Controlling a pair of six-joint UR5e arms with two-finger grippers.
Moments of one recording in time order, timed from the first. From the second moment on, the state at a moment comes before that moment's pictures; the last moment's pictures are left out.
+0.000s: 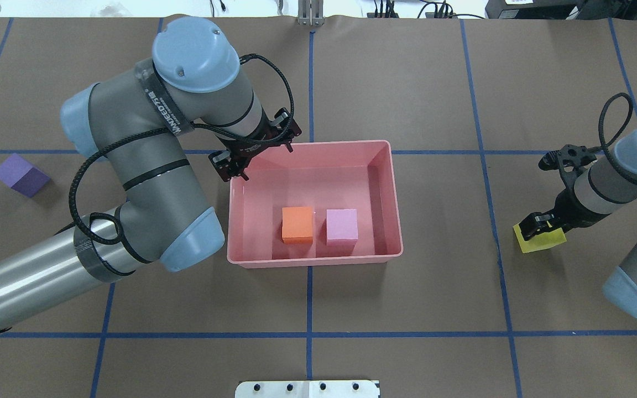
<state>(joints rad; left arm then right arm) -0.67 -2.34 -1.70 -1.53 -1.99 -1.70 0.79 -1.59 1.84 -1.31 2.15 0.73</state>
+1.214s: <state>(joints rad) -0.83 -1.70 -2.02 -1.66 -2.00 -1.03 0.88 -1.07 1.91 -1.71 2.31 1.03</state>
